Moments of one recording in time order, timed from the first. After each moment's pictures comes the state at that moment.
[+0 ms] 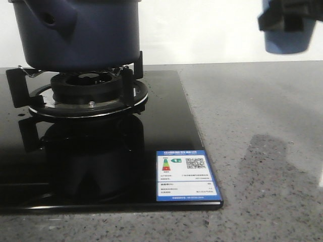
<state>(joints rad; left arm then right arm) 0.03 1.19 -1.16 -1.27 0.54 1.28 0.19 1.27 -0.73 -0.12 -0.20 -0.05</state>
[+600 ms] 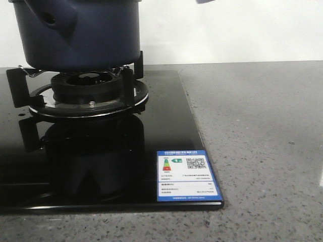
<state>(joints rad) 0.03 1.19 -1.16 -1.27 0.53 1.28 0.49 1.44 -1.27 -0.34 0.33 -0.05</state>
